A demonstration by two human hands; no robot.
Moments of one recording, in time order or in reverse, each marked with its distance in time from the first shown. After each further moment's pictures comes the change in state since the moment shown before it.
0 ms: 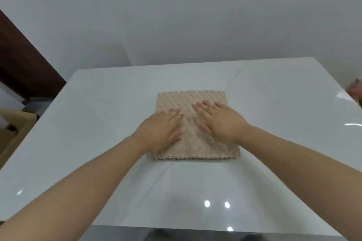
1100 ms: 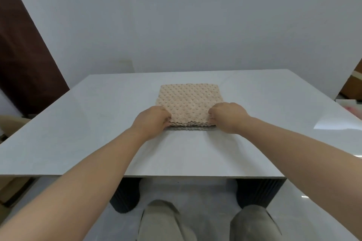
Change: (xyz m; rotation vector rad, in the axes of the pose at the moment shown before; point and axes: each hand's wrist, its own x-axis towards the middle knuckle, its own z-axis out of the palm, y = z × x) left_hand -0.082 0.028 0.073 -0.018 0.305 -0.187; right_hand -0.086 -0.054 0.042 -0.152 0.073 0.237
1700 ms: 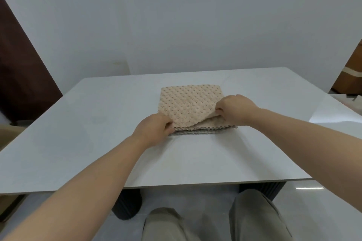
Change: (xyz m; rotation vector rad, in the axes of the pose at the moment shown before) left_hand 0.003 -0.026 0.011 -0.143 -0.041 0.019; right_hand 0.019 0.007 -0.018 -0.025 0.041 0.010
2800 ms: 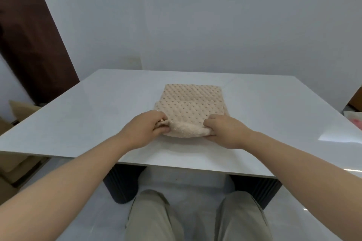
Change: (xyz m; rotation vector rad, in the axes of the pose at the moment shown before) left_hand -0.078 0.052 -0.024 -0.179 0.111 -0.037; right_hand -0.078 -0.024 0.011 0.272 -0.011 -0.271
